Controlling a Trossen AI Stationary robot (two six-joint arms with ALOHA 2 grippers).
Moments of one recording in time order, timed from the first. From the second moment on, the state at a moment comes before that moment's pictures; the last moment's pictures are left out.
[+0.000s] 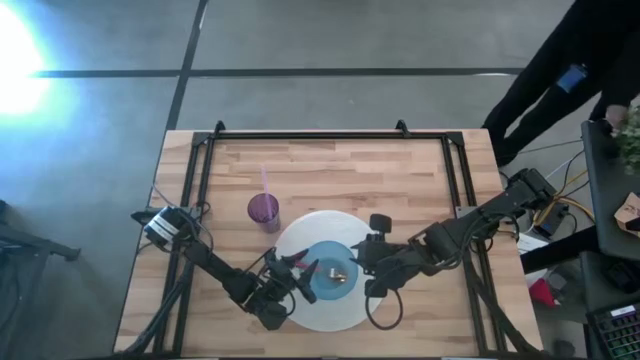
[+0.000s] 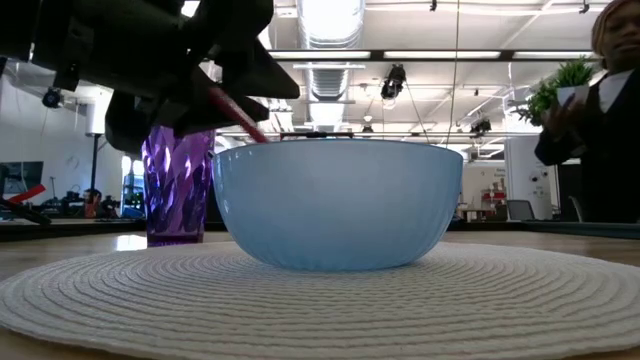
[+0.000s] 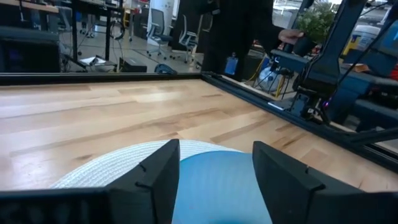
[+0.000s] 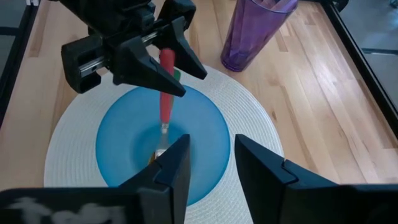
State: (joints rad) left arm -0.66 1.96 0.96 0.58 -1.43 -0.73; right arm 0.51 1.56 1.38 -0.70 0.54 0.39
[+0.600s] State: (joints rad) left arm -0.68 1.77 0.96 0.49 -1.36 -0.54; right arm 0.53 1.48 1.38 -0.80 0.44 0.37
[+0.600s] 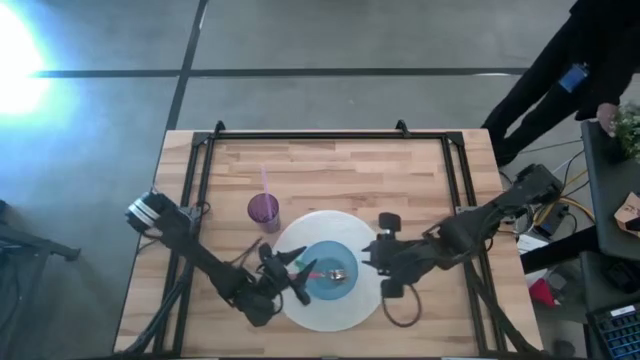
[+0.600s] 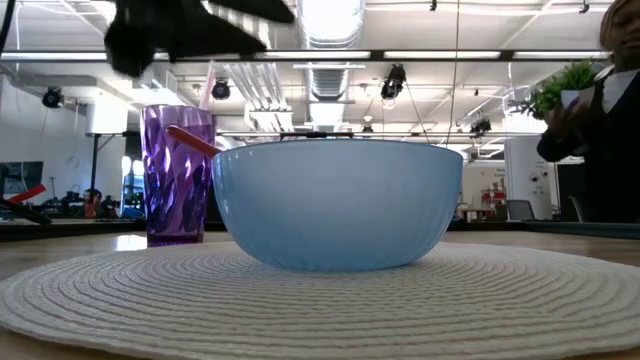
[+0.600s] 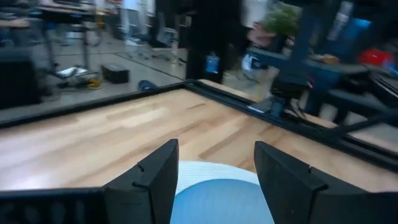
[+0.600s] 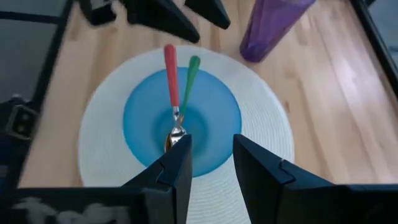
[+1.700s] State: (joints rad) left arm -0.49 0.72 0.16 0.59 0.11 -0.08; right arm 0.50 0.67 0.48 0.36 0.54 -0.17
